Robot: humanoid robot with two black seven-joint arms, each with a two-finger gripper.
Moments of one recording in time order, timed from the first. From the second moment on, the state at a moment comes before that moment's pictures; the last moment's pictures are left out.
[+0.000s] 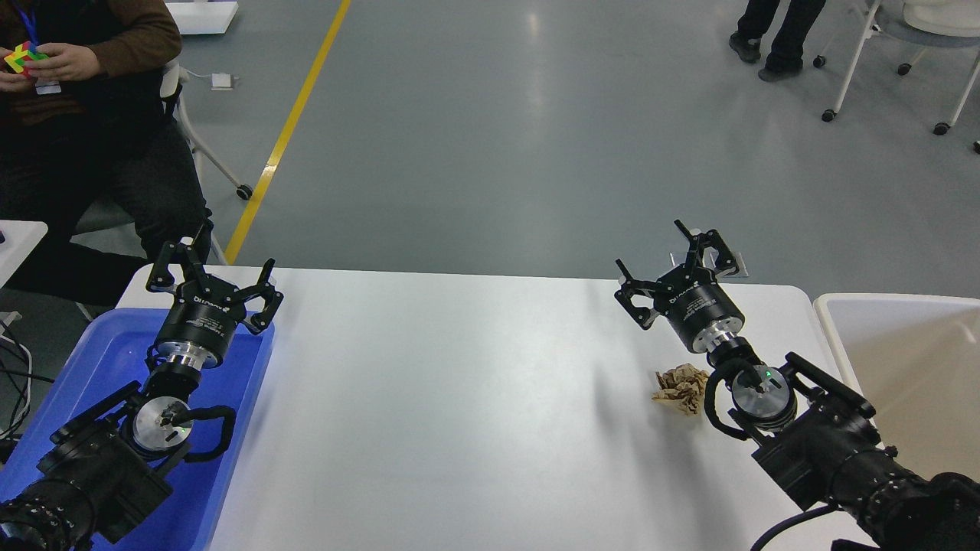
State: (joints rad) left arm -0.58 0.33 -0.76 -0.45 -0.16 -0.64 -0.52; right arm 0.72 -0.08 0.76 0.44 0.21 0.46 0.21
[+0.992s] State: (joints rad) left arm -0.58 0.33 -0.76 -0.45 -0.16 -0.64 -0.52; right arm 0.74 -0.33 0.74 0.66 0.10 0.46 0.21
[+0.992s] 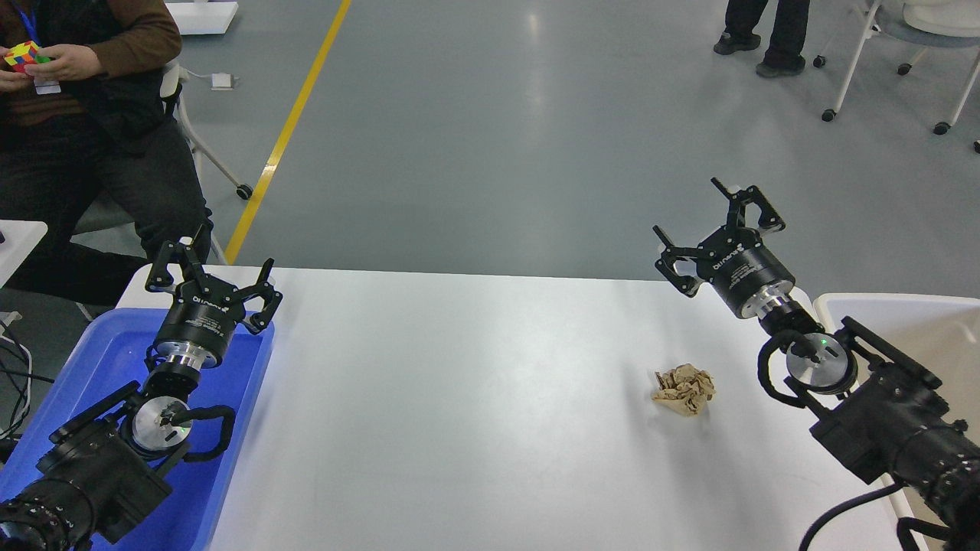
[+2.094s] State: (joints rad) left arm -0.58 0.33 -0.76 -0.45 -0.16 -0.64 -0.52; right arm 0.77 -0.60 0.48 1.16 -1.22 0.25 0.21
